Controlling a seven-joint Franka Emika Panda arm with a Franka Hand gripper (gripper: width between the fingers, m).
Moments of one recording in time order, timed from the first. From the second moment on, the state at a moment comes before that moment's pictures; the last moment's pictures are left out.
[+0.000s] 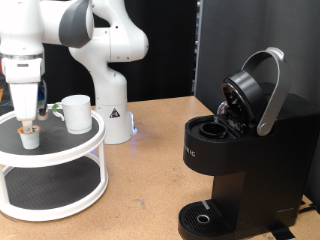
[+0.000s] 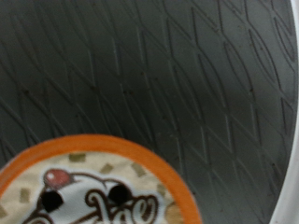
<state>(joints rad) -0.12 -0.42 -0.57 -2.68 -0.37 2.37 -1.22</state>
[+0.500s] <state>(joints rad) -0.12 -0.41 -0.60 -2.72 -0.37 2.44 -1.25</state>
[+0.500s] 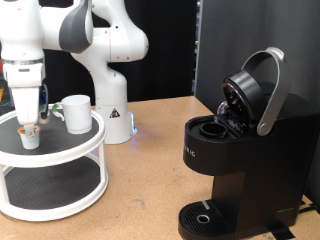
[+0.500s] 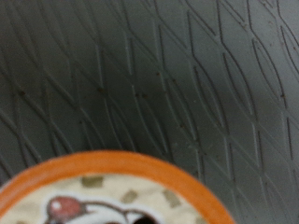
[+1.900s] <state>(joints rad) -0.11 -0.40 -0.60 -2.73 -0.36 2.47 -1.25</state>
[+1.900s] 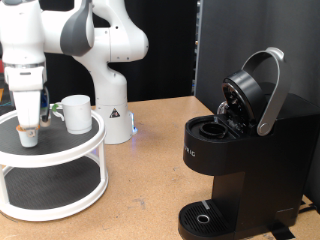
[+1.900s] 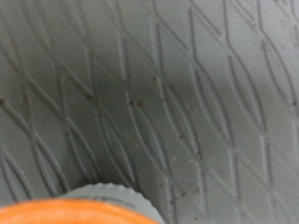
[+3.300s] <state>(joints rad) 0.03 -0.56 -0.51 -2.64 -0.01 2.25 -1.14</state>
